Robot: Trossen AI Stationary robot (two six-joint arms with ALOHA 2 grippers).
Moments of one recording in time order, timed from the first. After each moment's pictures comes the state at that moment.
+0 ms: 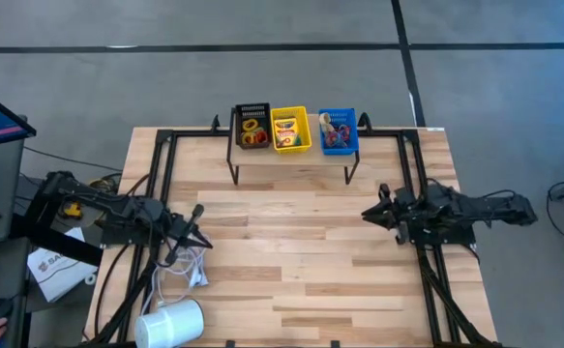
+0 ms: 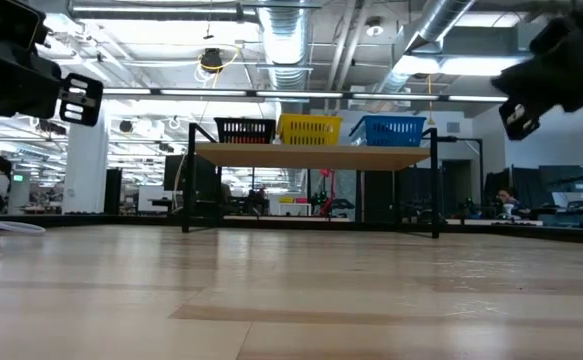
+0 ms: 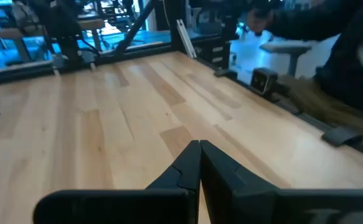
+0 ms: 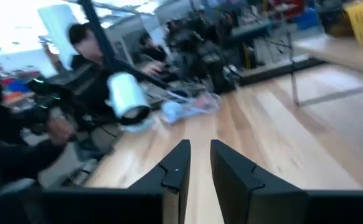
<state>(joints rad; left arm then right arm) -0.30 0.24 0.01 0.03 0.10 0.08 0.04 0.02 0.04 -0.03 -0.08 0.31</state>
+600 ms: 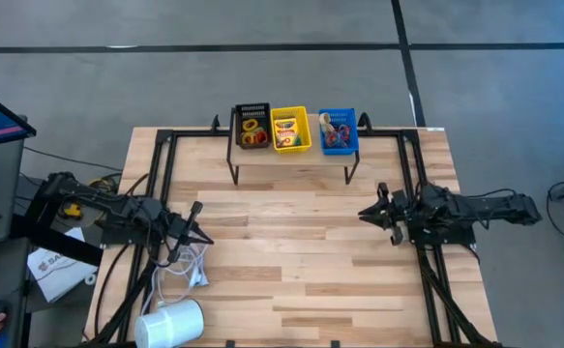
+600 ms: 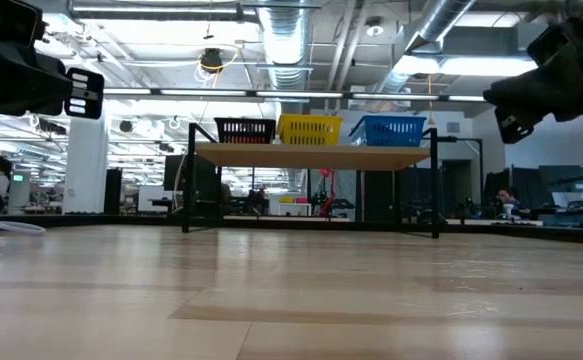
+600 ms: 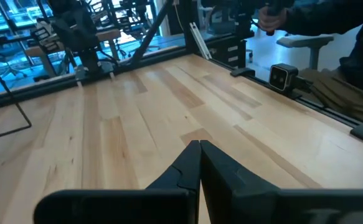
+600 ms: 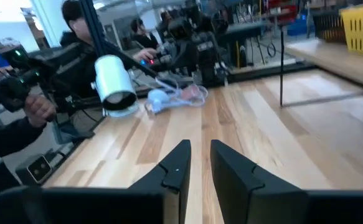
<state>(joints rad) -0.29 0.21 0.01 0.02 0.03 0.18 0.03 0.08 0.01 0.02 -0.06 0.20</state>
